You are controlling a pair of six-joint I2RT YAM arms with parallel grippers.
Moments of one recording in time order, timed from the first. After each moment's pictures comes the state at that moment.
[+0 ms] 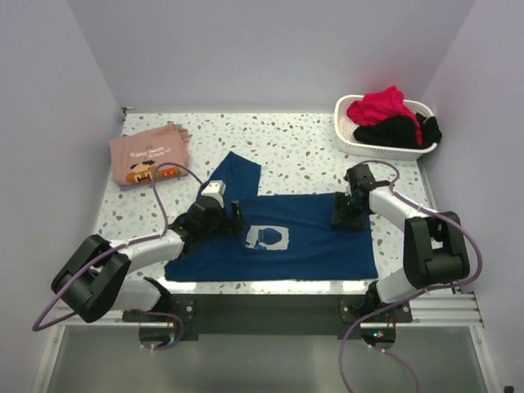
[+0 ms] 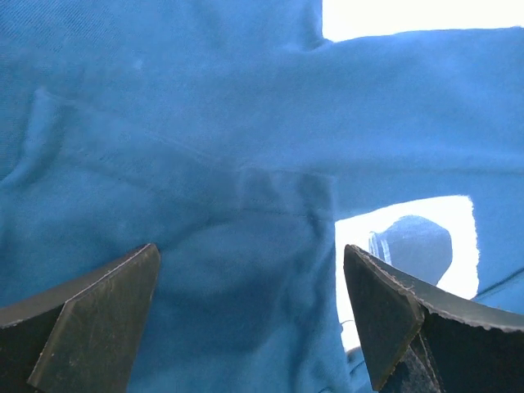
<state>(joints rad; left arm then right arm) -0.61 1.34 0.43 0.26 -0.09 -0.56 0.17 1.52 0.83 -0.59 -0.07 0.32</state>
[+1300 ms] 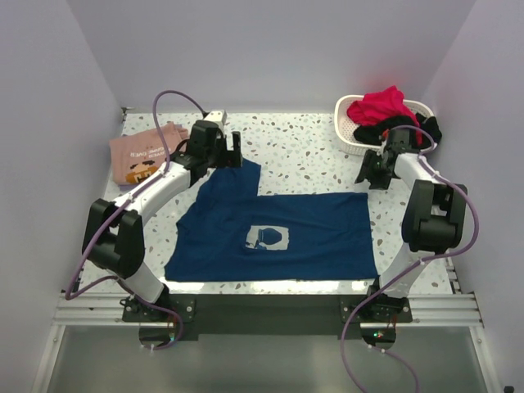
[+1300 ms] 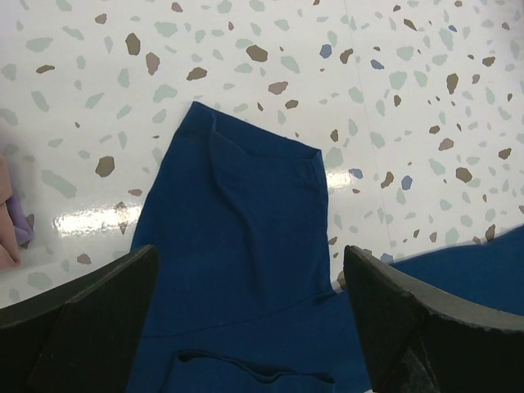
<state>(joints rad) -0.39 1.63 1.22 -0.21 -0.08 -0.31 -0.14 1.81 1.25 -0.55 -0.15 0.23</state>
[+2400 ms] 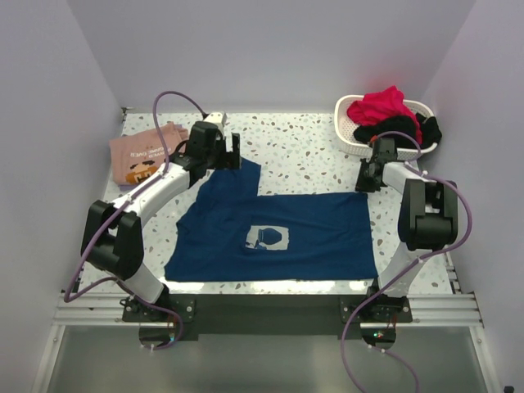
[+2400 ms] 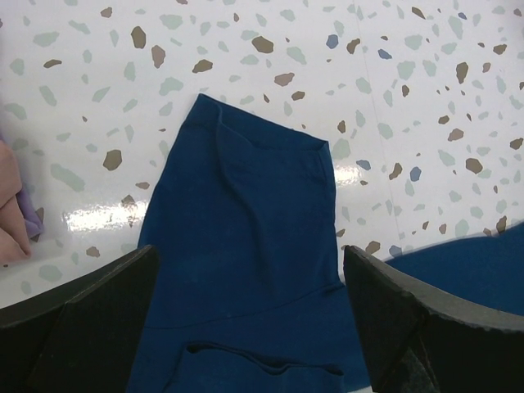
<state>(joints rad) -0.39 1.61 1.21 -0.23 -0.09 -0.28 -0.07 1.83 1.12 -0.33 -0.04 0.21</state>
